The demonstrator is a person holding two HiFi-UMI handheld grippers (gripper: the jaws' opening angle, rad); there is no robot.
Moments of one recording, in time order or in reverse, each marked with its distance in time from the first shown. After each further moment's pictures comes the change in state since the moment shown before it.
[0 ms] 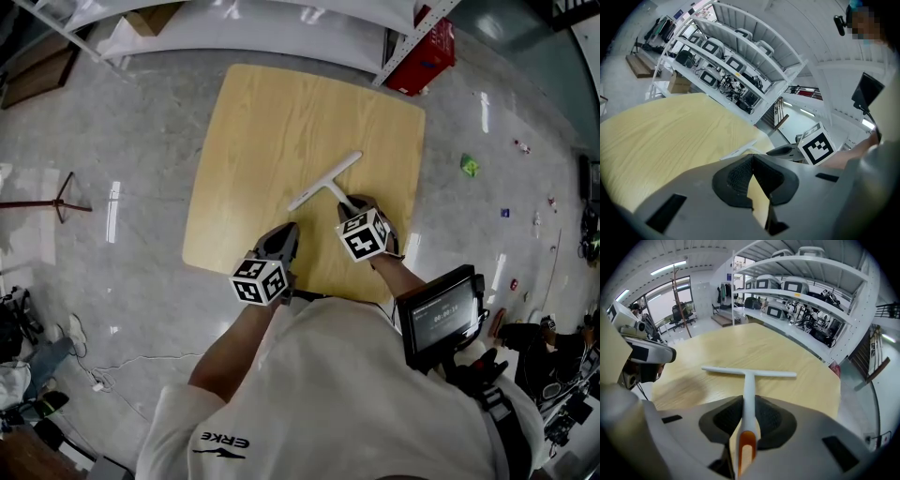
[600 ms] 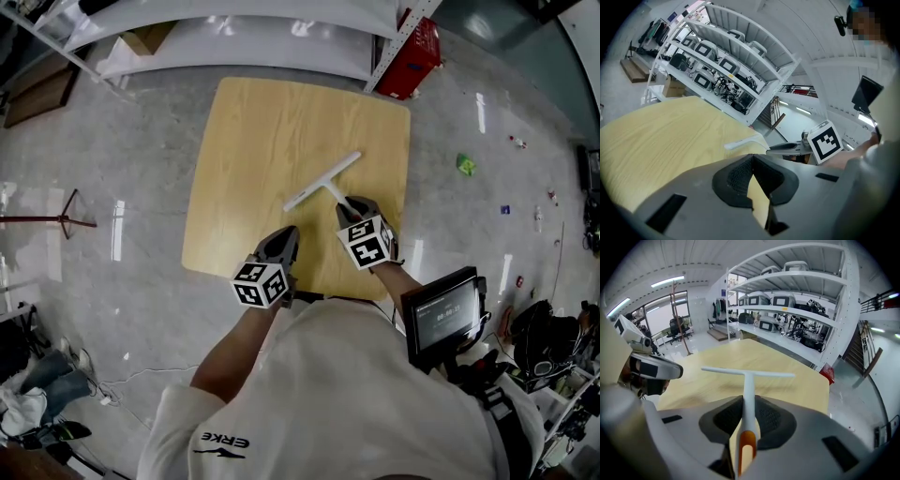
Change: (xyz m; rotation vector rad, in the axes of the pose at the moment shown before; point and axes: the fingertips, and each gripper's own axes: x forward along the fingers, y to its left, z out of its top) left arm -0.004 -0.030 -0.009 0.057 -0.011 -0.029; right arm -0.047 -0.005 0.001 0.080 -0.172 -0.034
